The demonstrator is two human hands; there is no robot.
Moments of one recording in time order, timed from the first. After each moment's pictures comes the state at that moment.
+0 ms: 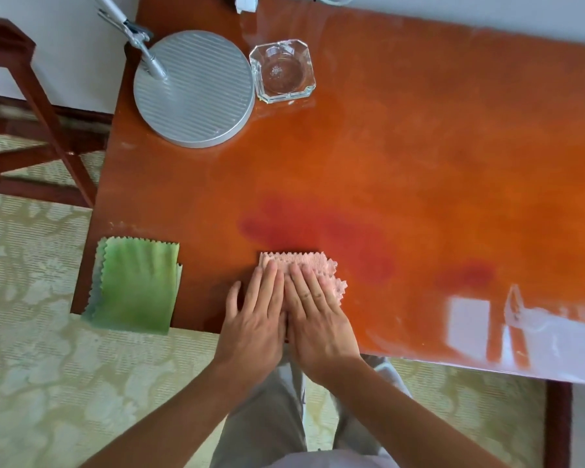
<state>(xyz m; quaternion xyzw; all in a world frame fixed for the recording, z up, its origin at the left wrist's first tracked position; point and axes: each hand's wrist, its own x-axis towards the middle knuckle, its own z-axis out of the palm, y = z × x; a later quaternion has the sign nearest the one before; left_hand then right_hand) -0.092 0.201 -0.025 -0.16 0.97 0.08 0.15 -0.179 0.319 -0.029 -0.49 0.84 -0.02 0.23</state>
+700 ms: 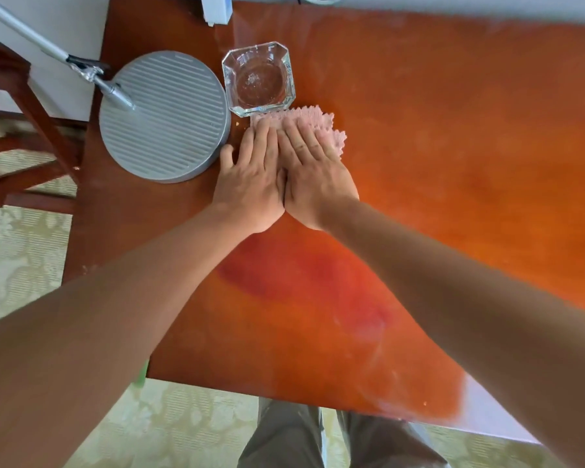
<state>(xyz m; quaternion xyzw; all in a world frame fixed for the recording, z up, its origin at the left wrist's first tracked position) -0.331 0.071 -0.032 -0.20 0.97 -0.02 0.15 -0.418 0.174 -0.043 -0.48 0.86 -0.03 0.19</state>
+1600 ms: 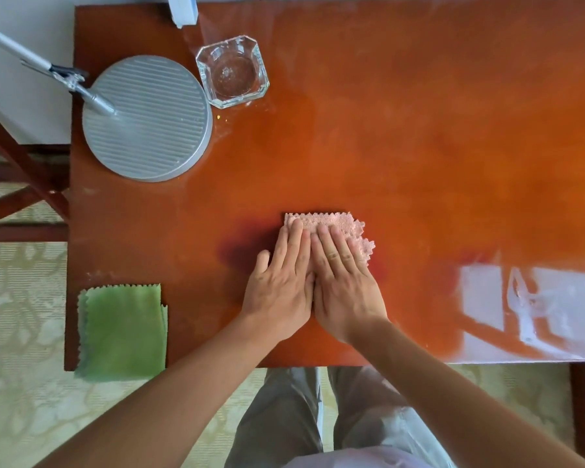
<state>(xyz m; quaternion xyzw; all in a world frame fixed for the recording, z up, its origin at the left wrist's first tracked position) -0.201 0.185 -0.032 -0.07 0.98 0.03 0.19 -0.262 0.316 -0.037 -0.39 0.89 -0.07 0.23</state>
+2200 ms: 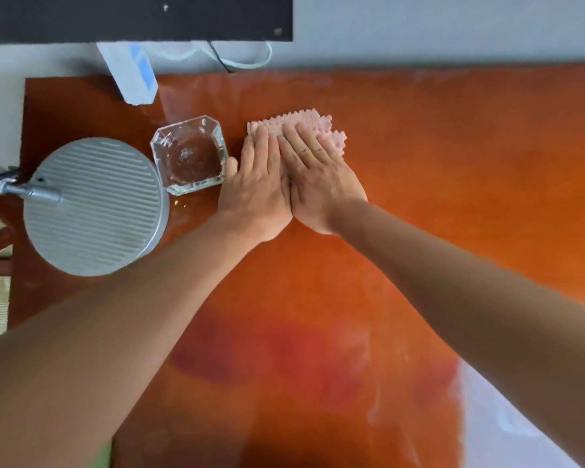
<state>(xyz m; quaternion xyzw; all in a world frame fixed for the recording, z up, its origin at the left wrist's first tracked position) -0.463 0.088 -0.036 -0.17 0.97 0.01 0.16 -0.536 0.203 -0.037 -0.45 0.87 -0.03 0.17</state>
